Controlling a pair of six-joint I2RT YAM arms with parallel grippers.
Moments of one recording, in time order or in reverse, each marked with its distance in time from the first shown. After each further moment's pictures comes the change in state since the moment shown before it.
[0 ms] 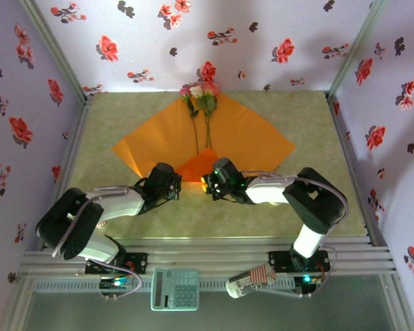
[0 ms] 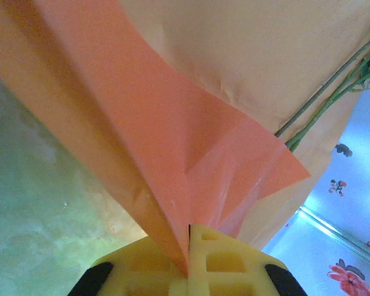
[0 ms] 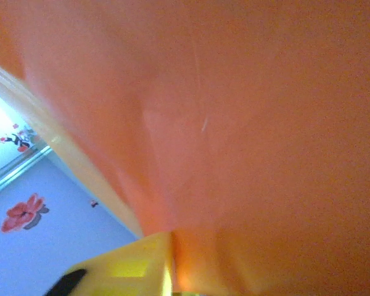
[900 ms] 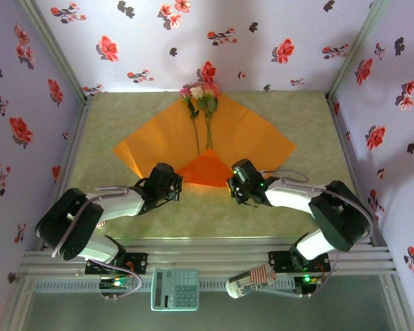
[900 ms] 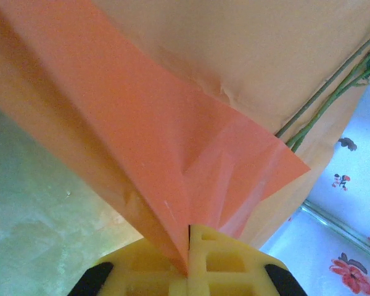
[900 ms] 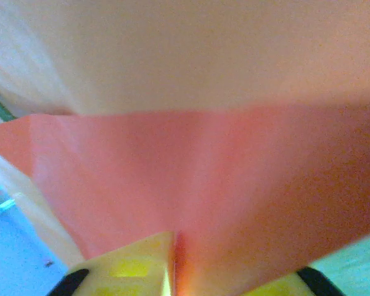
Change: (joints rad) left arm 0.000 -0.002 0.000 -0.003 0.022 0.000; right arm -0.127 -0.223 -0.128 -0.281 0.082 -0.223
